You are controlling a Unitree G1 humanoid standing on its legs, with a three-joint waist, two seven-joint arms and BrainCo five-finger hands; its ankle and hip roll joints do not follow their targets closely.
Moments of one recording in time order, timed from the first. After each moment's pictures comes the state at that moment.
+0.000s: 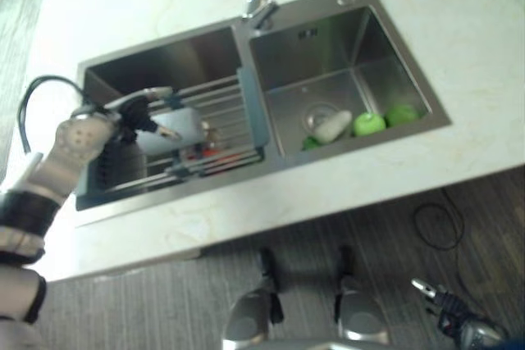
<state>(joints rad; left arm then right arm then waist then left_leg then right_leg) -0.62 1.14 -0.35 0.40 0.02 -0.11 -0.35 -0.02 -0.47 -0.05 1.16 0.51 -0.02 0.23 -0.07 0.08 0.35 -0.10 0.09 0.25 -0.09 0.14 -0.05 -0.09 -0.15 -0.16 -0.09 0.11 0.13</state>
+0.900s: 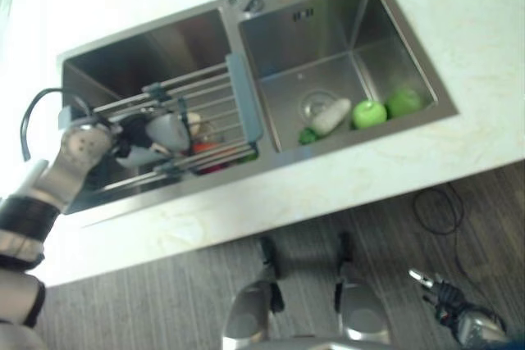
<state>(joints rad) -0.59 1.14 -0.36 0.43 0.15 -0.04 -0.44 -0.03 -0.49 -0.01 1.07 0.55 -0.01 0.23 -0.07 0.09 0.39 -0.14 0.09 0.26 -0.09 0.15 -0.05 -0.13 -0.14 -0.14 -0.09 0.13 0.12</state>
